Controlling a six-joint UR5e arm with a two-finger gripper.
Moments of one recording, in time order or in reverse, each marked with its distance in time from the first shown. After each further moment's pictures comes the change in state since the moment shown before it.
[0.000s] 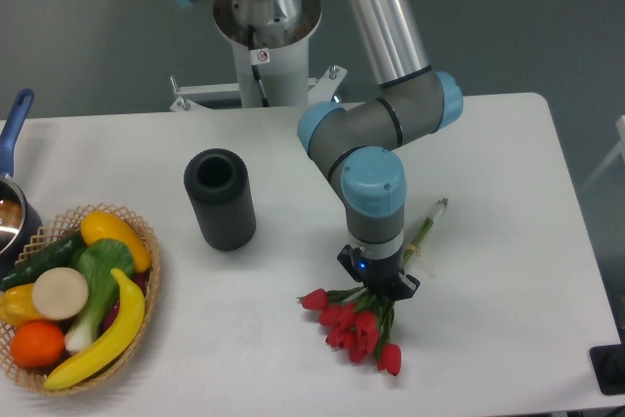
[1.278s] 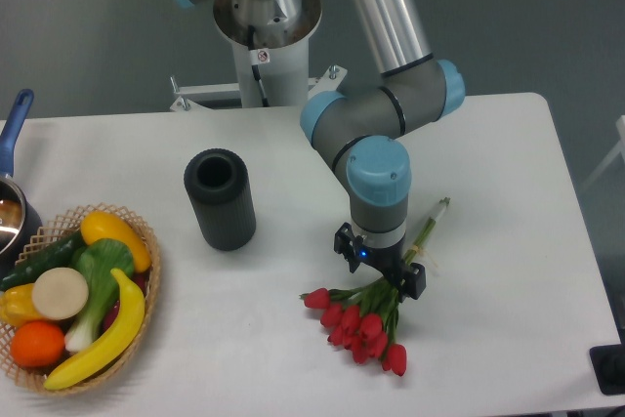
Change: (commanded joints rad) arm -0.003 -0.015 -0.035 -0.015 0.018 0.057
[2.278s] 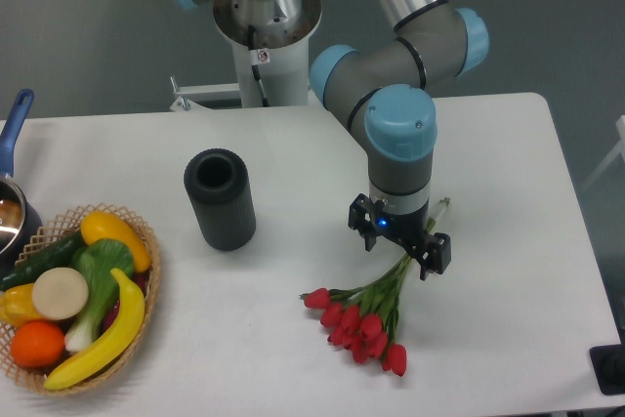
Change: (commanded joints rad) arm 0.043 0.120 0.026 -0.098 -0.023 0.003
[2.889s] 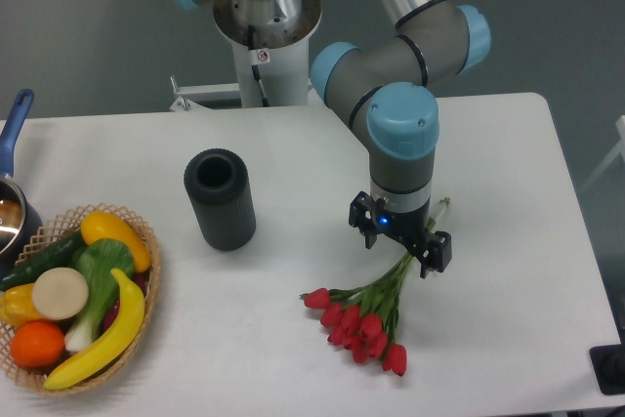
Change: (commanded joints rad) arm 0.002 0.021 0.043 -0.076 0.000 0.003
